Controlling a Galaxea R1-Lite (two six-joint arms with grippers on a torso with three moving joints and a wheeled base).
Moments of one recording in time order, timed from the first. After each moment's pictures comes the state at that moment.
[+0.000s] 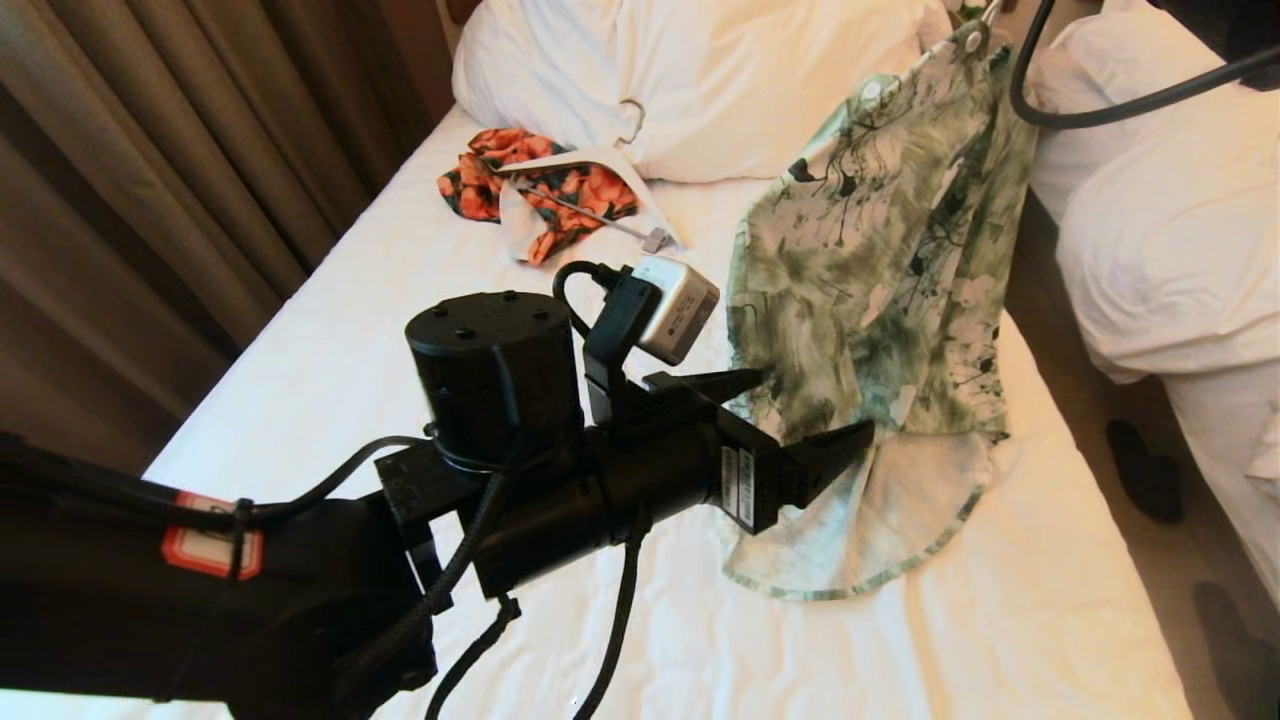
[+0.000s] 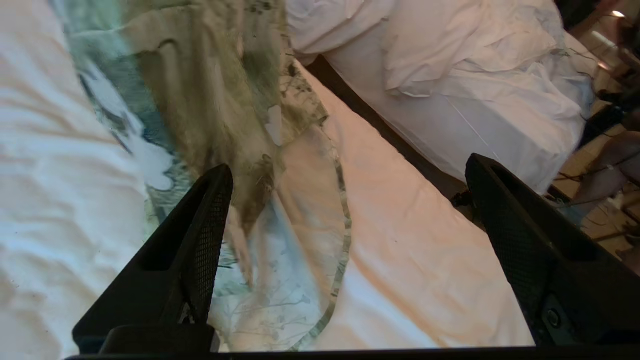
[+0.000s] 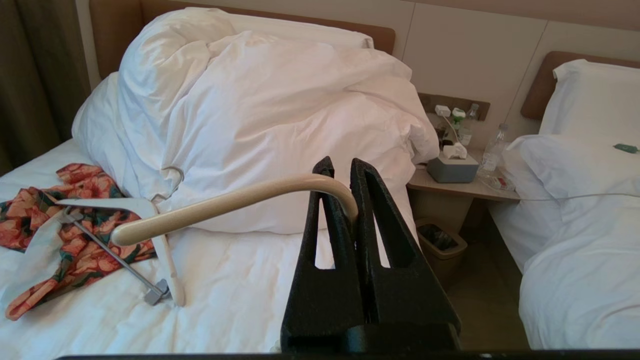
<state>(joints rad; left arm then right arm) -0.90 1.75 -0.90 -0.85 -0.12 -0.06 0.38 1.84 -1.99 -0.44 -0.29 -0.31</state>
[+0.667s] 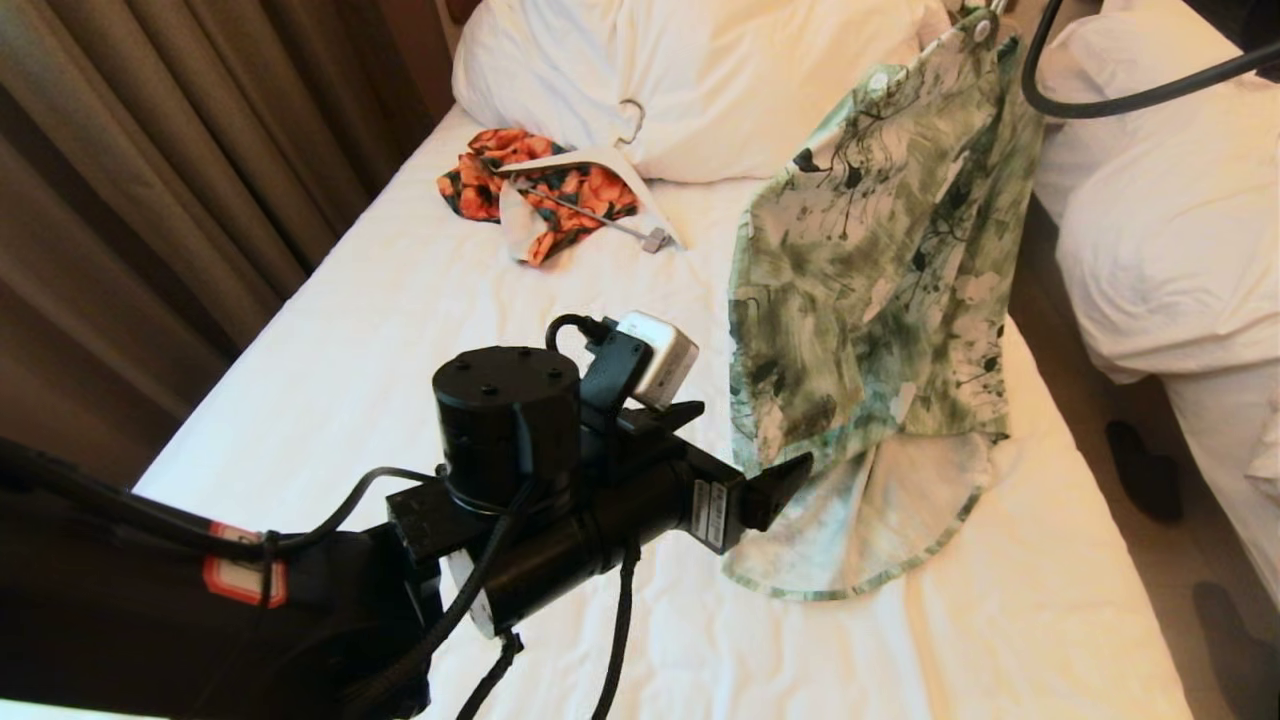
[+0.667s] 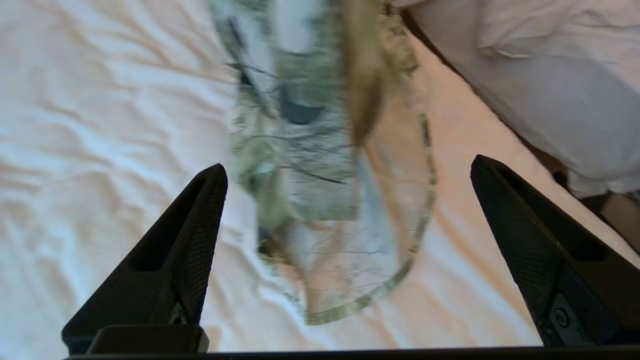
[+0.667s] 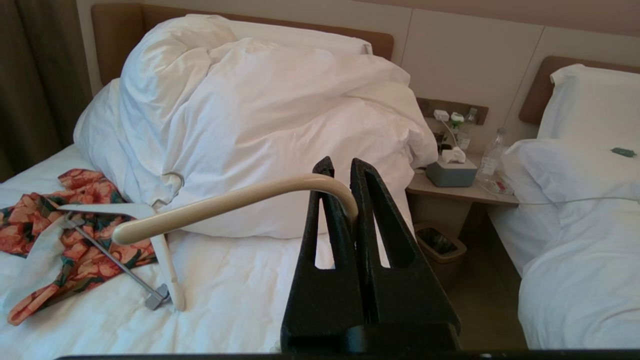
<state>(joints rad) -0.87 1.77 -0.81 -0.86 0.06 0.00 0.38 1.82 -1.99 -0.44 -0.29 -0.31</state>
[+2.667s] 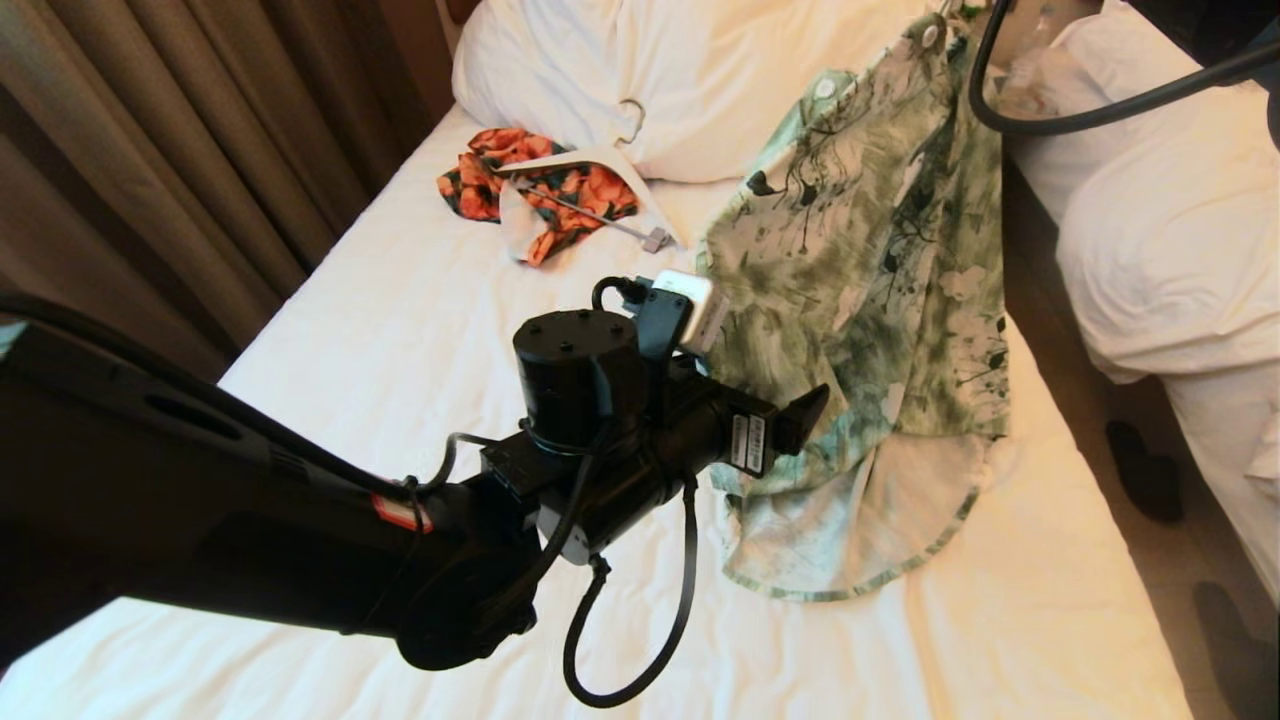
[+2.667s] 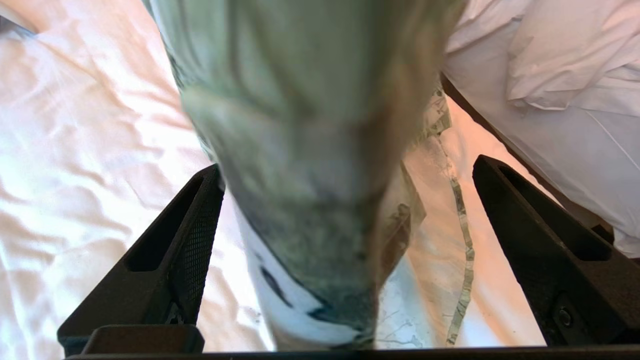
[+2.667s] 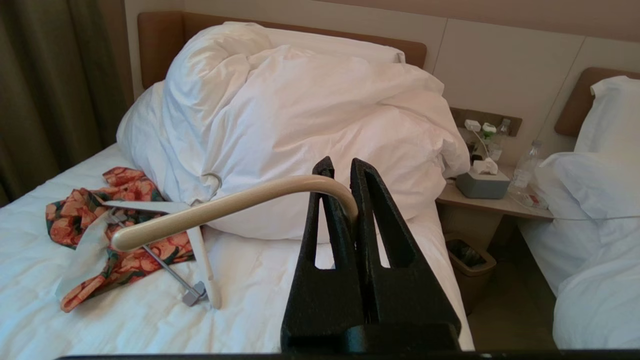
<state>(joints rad) -0.85 1.92 -1.00 -0.93 0.11 0.03 0.47 1.84 -1.99 -0.47 -0.30 -0.34</state>
